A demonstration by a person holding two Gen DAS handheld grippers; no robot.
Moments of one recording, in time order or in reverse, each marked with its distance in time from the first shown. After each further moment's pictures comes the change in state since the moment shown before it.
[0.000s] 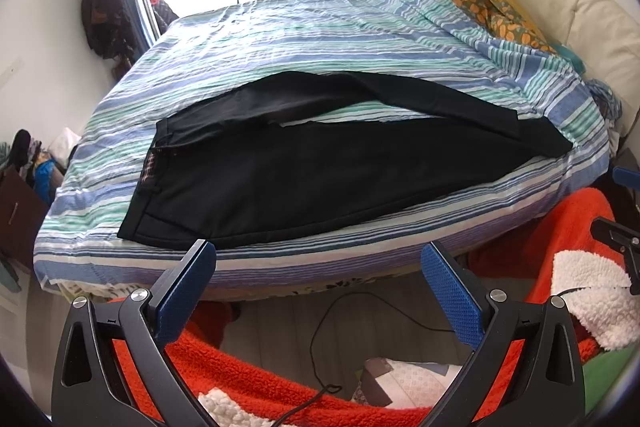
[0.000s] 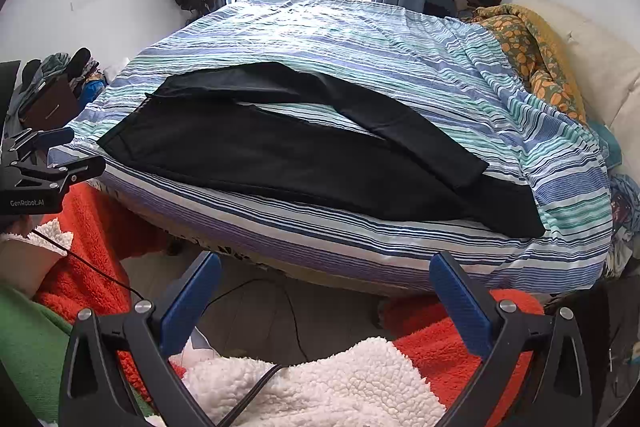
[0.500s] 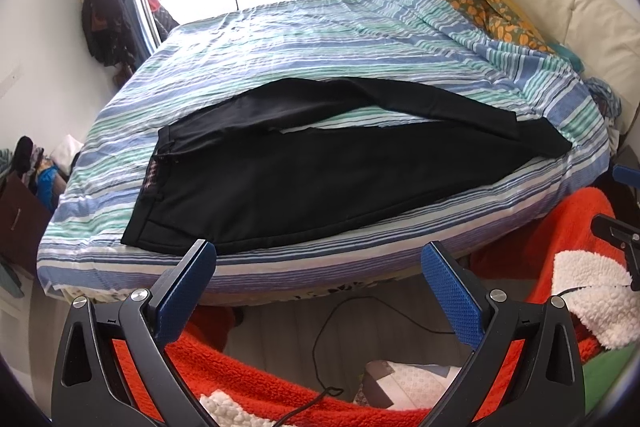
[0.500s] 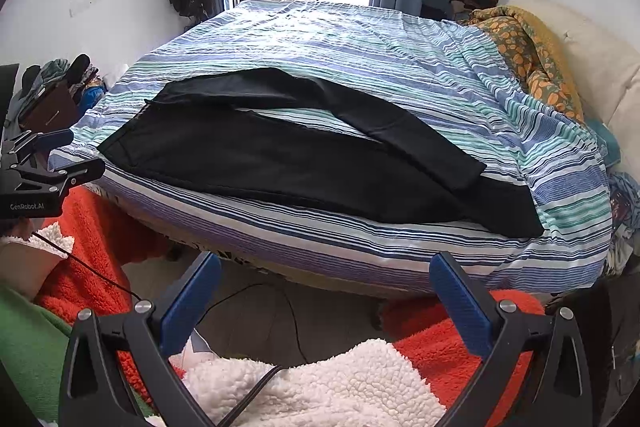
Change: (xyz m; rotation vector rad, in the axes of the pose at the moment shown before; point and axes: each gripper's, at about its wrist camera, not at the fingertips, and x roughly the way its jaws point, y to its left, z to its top) left arm -0.005 -0.005 0.002 0.011 -0.019 0.010; right arm -0.003 -0.003 -0.002 0.015 -0.018 -0.003
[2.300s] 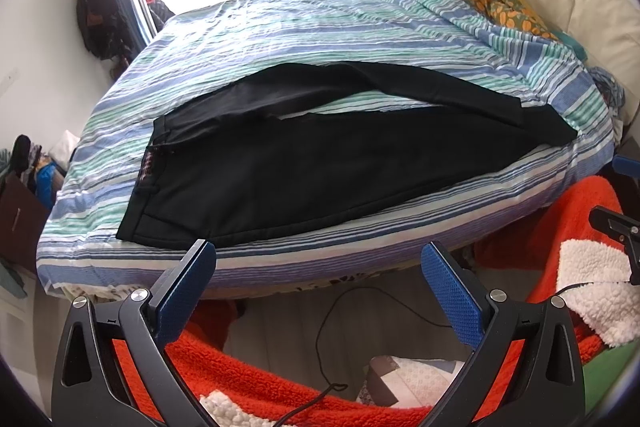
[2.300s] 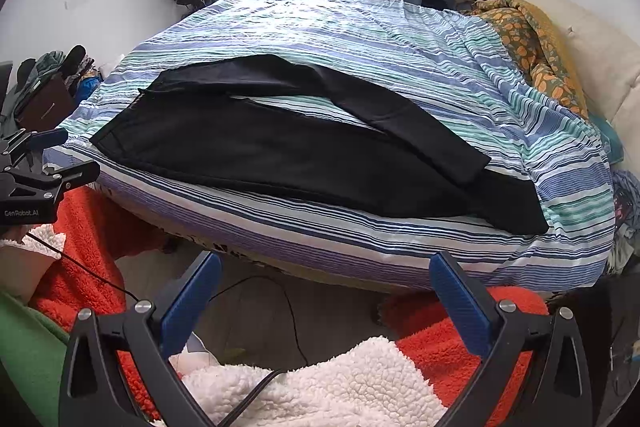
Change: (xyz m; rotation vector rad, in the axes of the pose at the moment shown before) left arm 0.018 -0.001 -0.004 0.014 0.047 0.000; right arm 0.019 0.003 0.007 -0.005 0.049 -0.006
